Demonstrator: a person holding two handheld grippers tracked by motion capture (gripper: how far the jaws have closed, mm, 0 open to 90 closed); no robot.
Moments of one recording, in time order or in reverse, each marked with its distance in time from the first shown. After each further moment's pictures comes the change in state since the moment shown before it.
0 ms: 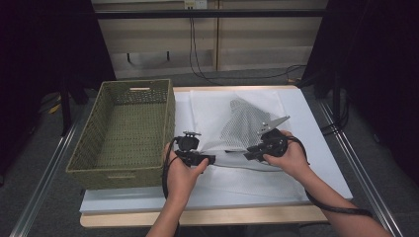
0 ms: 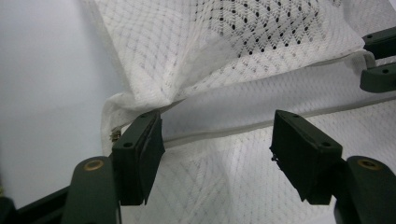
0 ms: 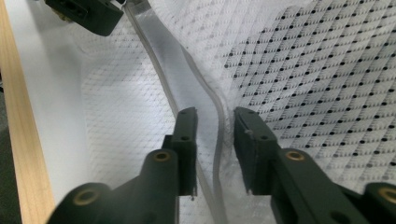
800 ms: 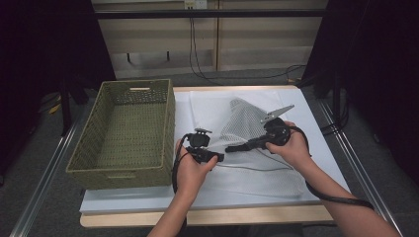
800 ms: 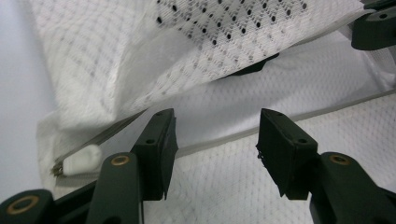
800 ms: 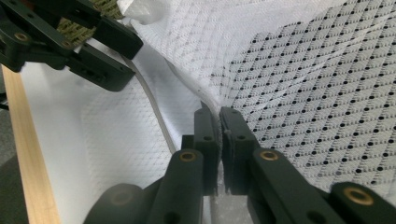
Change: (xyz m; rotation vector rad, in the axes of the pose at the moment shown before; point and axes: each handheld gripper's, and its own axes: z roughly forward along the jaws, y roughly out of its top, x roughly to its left) left arm -0.018 0.013 0.019 0.034 -0.056 0.029; right arm -0.015 0.019 -0.014 -0.027 -0.006 0.055
